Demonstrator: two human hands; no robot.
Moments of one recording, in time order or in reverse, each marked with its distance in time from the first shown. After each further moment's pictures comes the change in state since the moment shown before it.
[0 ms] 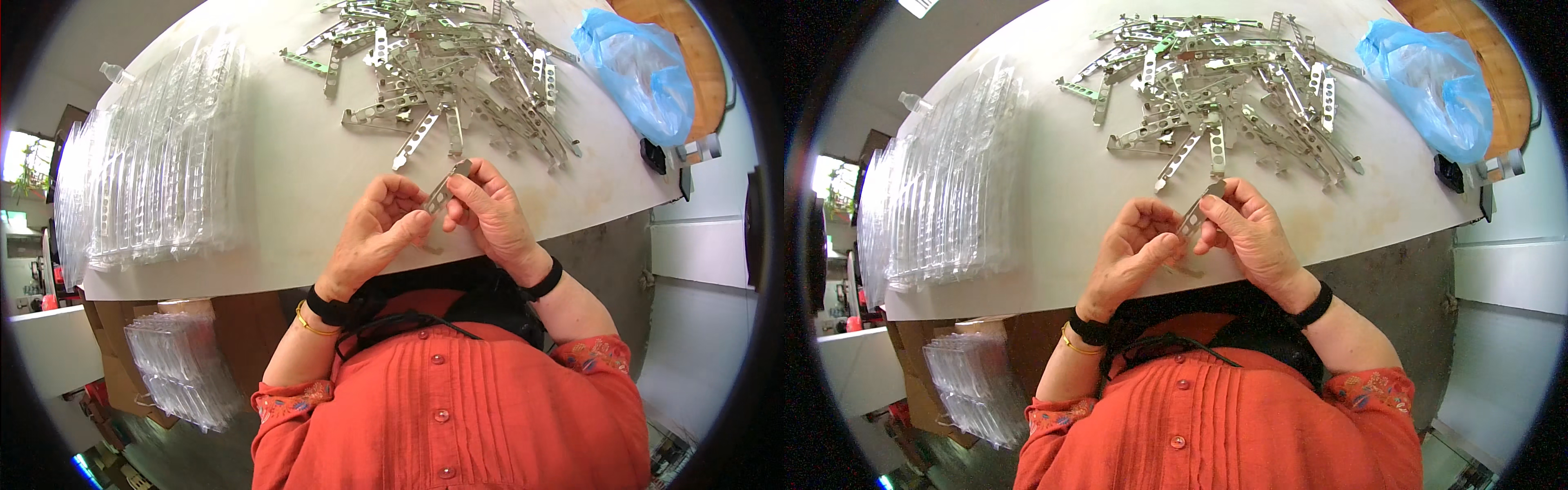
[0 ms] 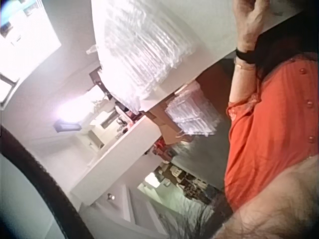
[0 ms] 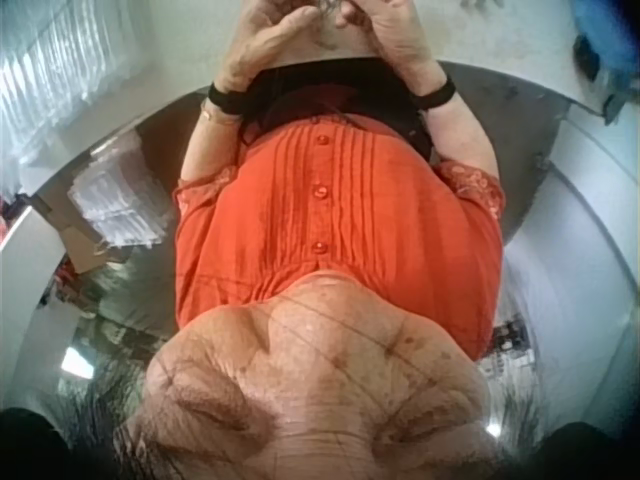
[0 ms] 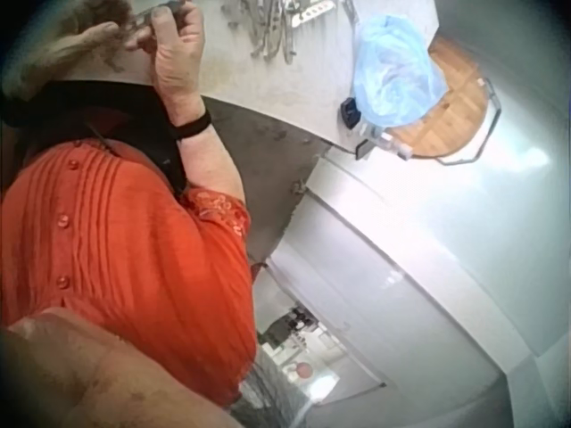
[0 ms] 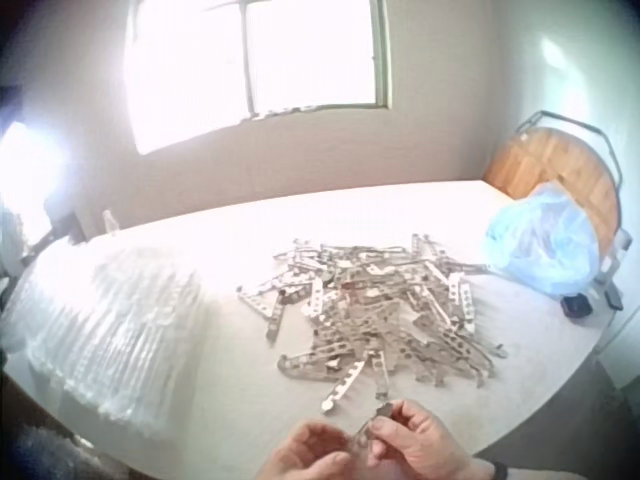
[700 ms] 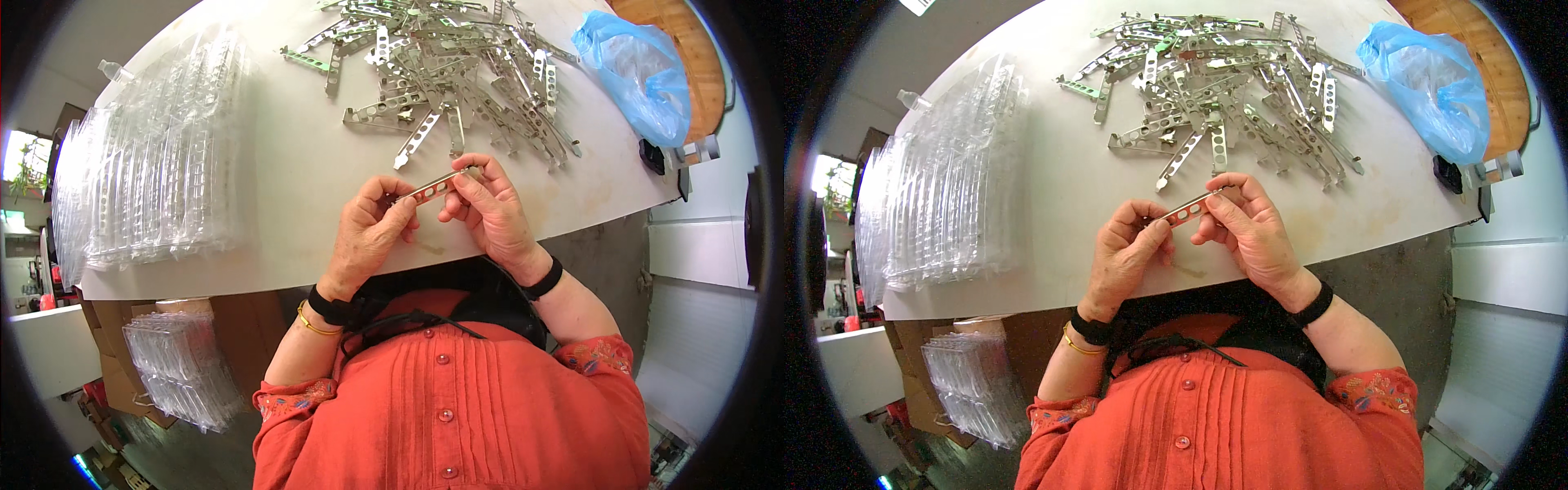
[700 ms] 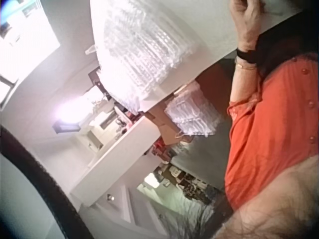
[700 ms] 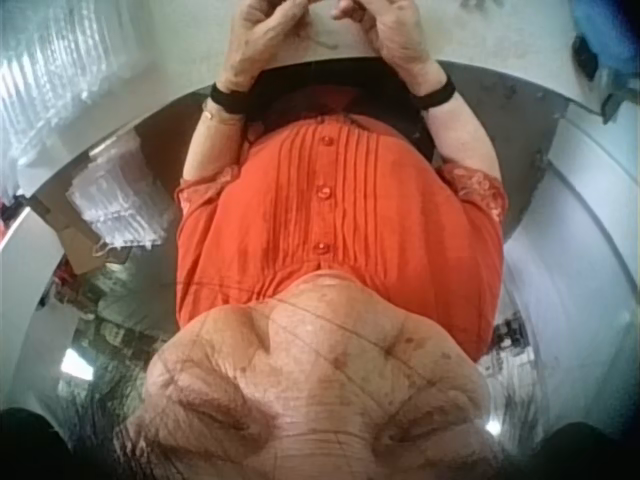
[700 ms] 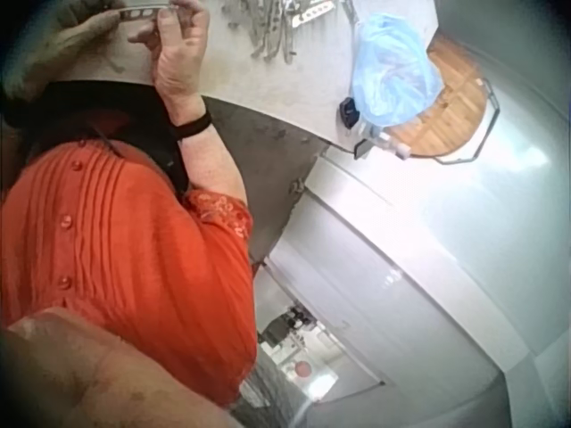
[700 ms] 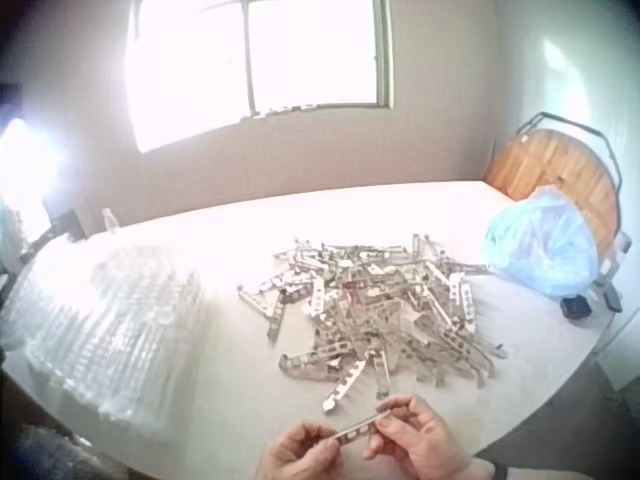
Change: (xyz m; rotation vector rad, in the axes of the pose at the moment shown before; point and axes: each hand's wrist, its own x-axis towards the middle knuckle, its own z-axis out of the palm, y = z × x) left_hand 0.001 -0.005 -0.004 0.079 0.137 0.005; right_hand 0.001 0.003 -0.003 0.044 -0.027 -0.073
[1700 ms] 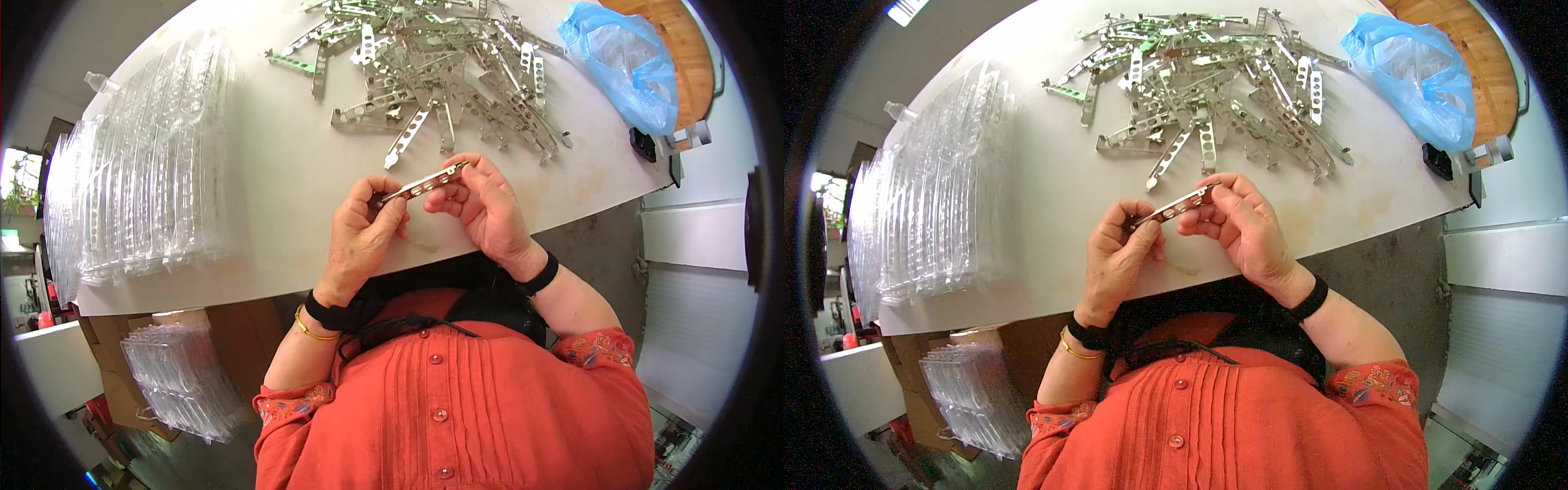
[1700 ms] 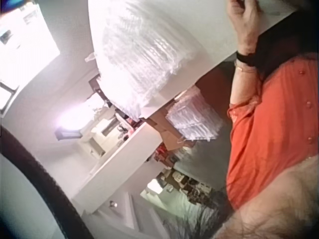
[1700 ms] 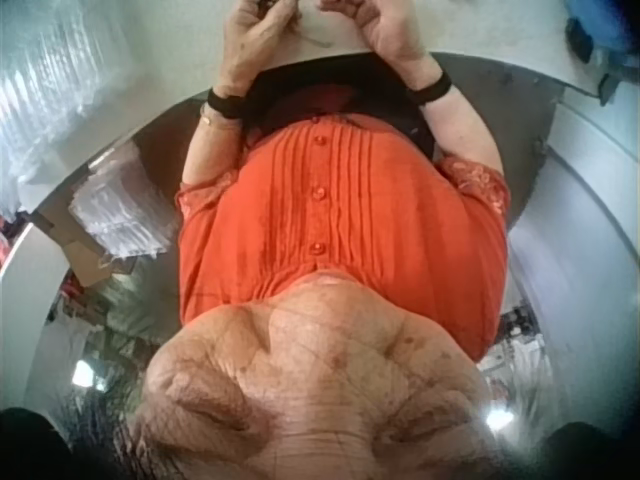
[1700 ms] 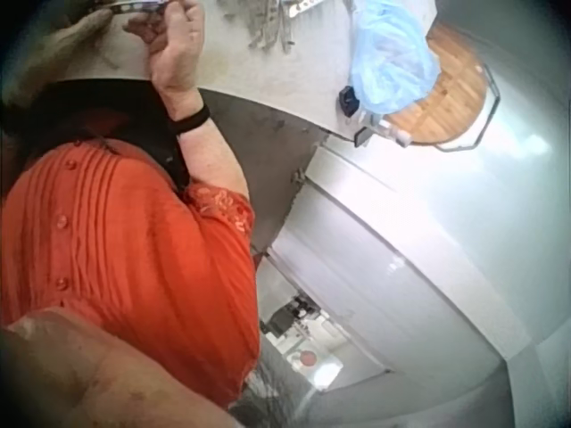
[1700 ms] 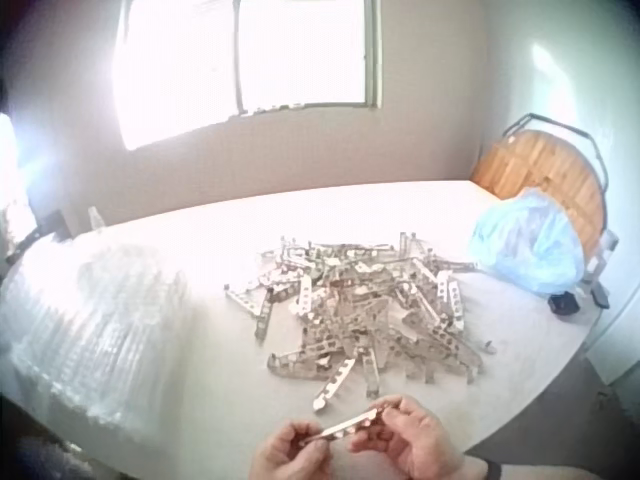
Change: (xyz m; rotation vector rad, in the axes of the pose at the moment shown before) left_hand -0.001 -0.002 0.000 0.048 0.042 0.028; right_hand -0.003 -0.004 0.003 0.108 -0.026 -0.001
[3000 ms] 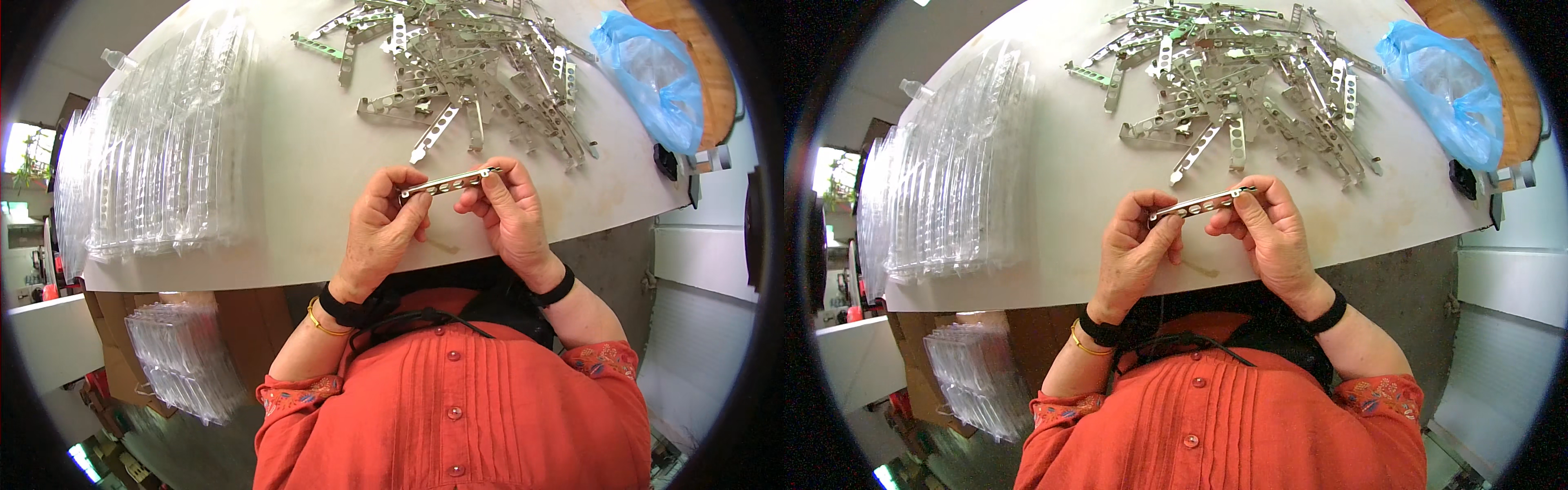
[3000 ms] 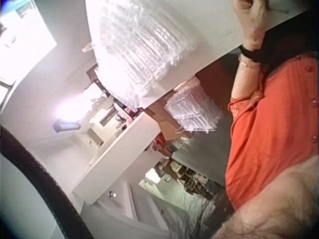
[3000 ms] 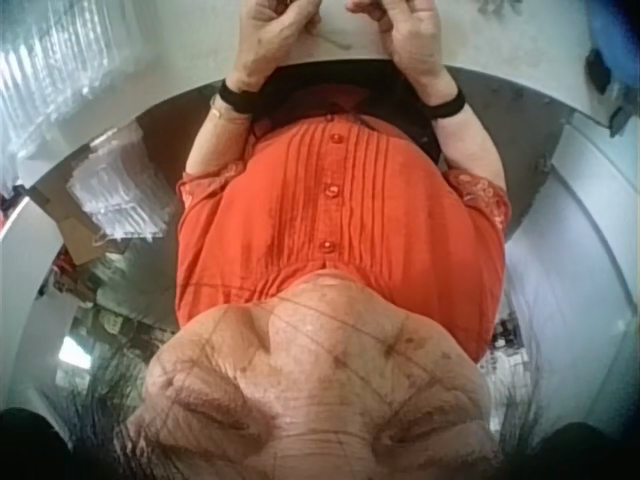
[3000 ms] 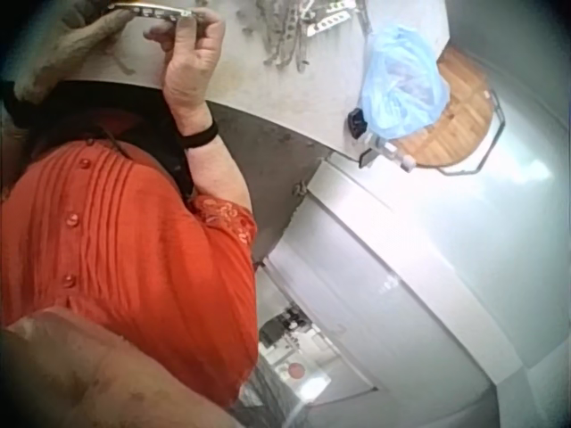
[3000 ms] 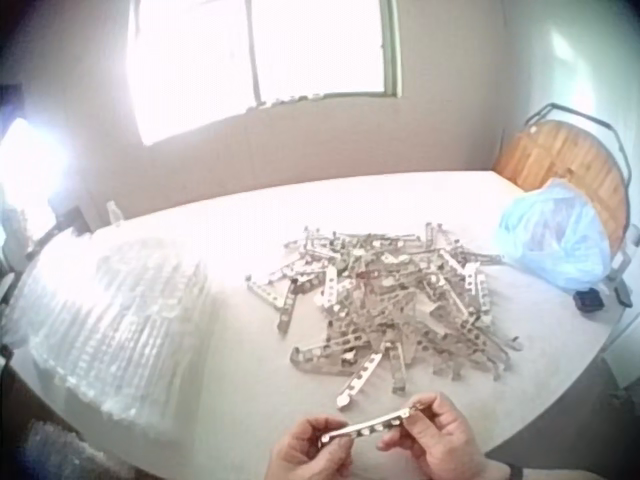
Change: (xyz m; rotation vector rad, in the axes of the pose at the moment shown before) left_hand -0.001 0.003 0.003 -0.076 0.043 0.023; right_hand -0.002 0.014 -0.005 -0.138 0.044 -0.132
